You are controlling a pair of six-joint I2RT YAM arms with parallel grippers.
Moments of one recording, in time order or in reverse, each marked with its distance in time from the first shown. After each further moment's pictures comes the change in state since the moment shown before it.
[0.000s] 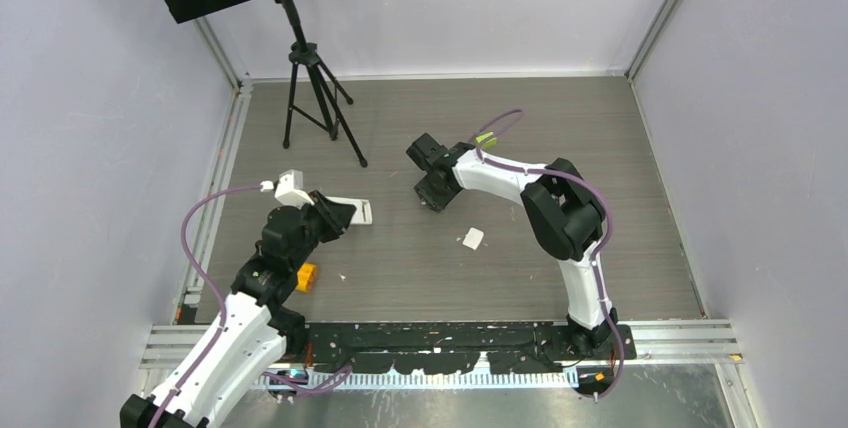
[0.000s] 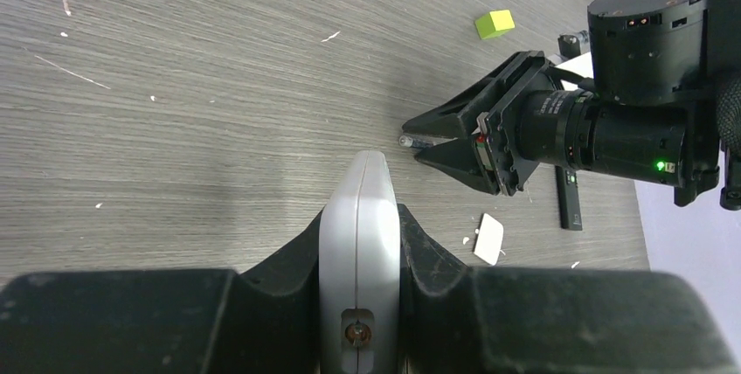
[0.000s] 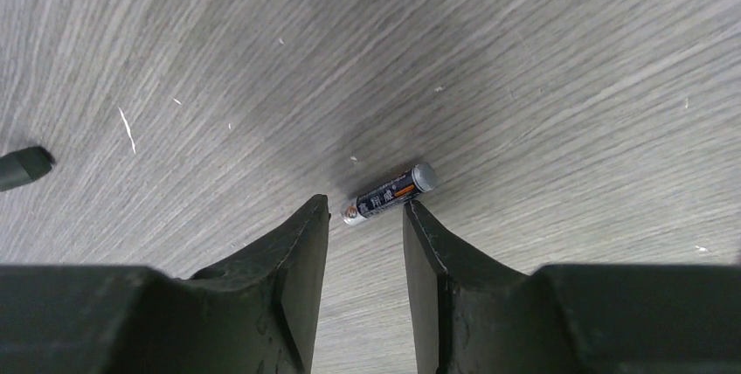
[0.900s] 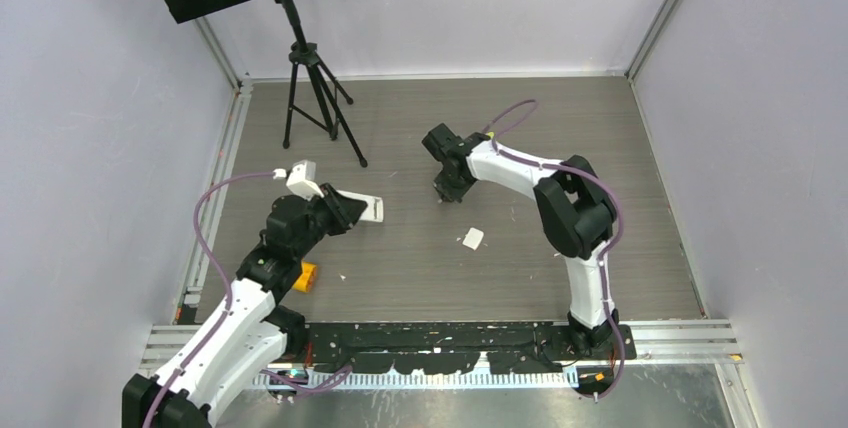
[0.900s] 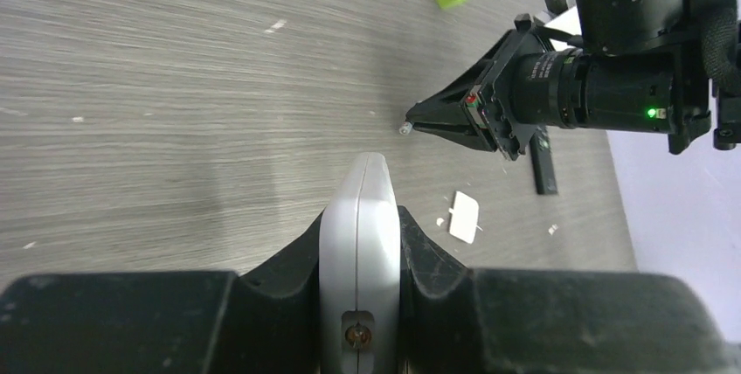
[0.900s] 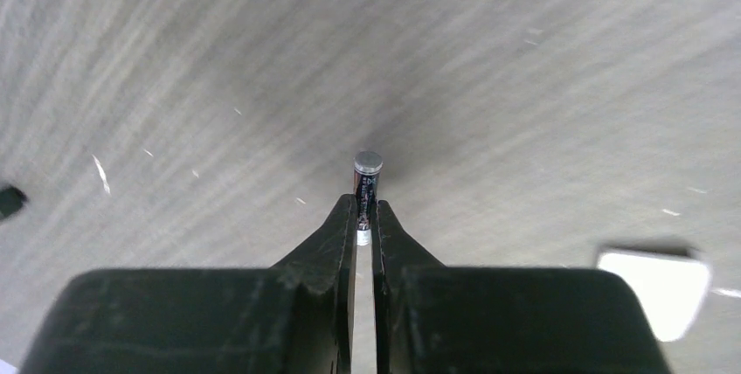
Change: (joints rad) left arm 0.000 0.097 0.043 0.052 0.097 0.045; right arm -0.072 -0.005 0.025 -0.077 0.014 -0.085
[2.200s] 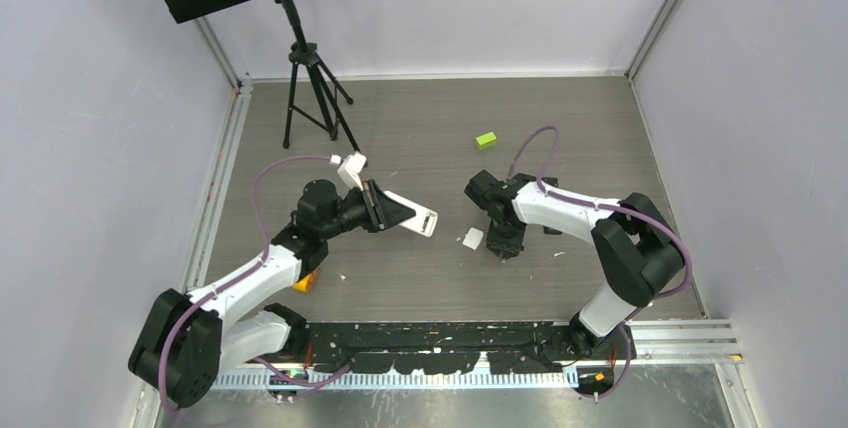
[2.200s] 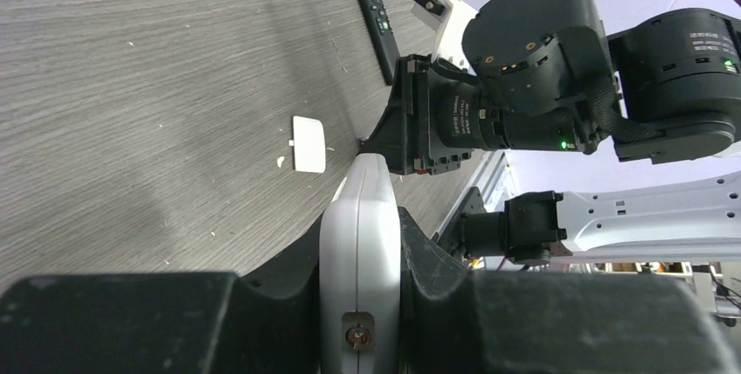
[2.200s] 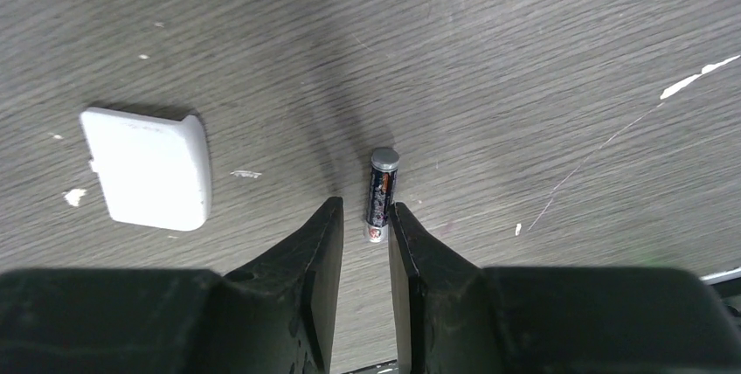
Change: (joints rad) left arm -0.106 0.409 0.023 0.454 0.453 -0.153; right arm -0.001 -0.446 -0.571 -0.124 0.014 -0.406
